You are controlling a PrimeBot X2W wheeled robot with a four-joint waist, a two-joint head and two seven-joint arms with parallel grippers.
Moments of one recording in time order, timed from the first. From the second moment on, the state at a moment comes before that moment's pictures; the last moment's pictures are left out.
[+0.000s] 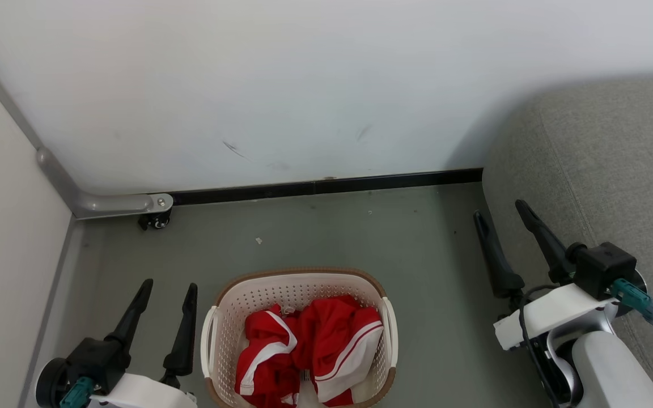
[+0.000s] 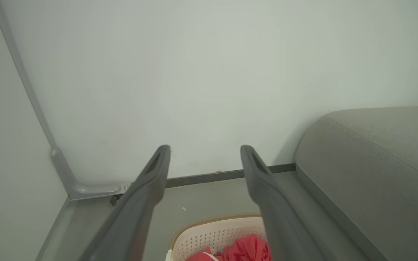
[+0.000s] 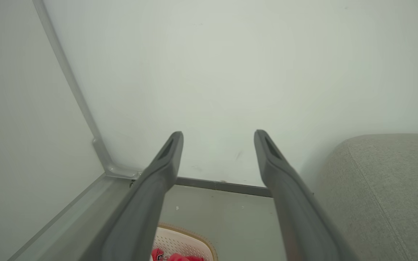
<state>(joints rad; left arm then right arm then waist) -0.06 0.05 -0.05 0.15 -0.23 -0.11 -0.25 -0.22 -0.06 0.10 0.16 0.12 0.12 -0.25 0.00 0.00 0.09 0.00</state>
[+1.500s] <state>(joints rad) -0.36 0.12 -0.30 0.52 -0.08 -0.13 -0.22 -0.50 -0.06 0.21 -0.07 0.10 0.12 -0.26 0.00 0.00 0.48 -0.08</state>
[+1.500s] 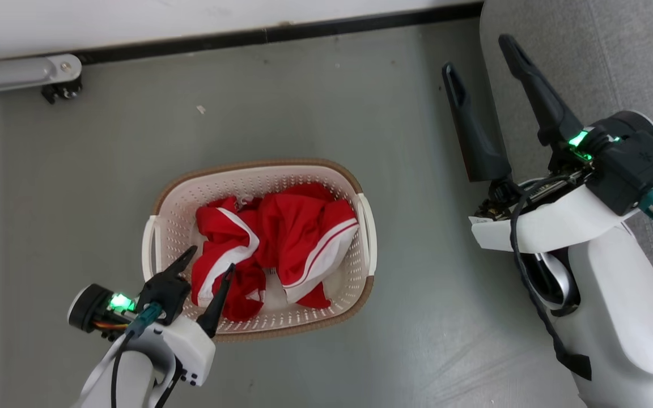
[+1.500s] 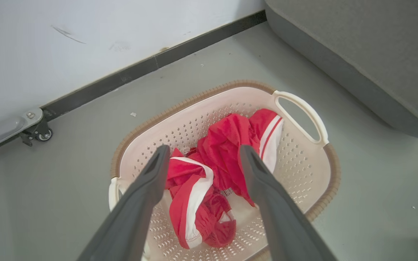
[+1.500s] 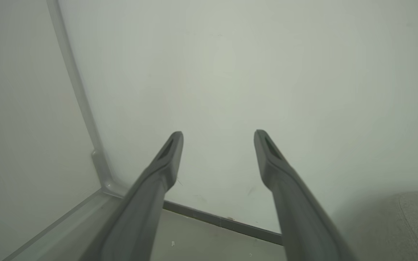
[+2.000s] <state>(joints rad) -0.51 0.16 -0.38 0.64 0.00 -0.13 -0.19 -0.61 -0.06 0.25 -0.18 0.11 0.12 -0.26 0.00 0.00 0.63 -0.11</state>
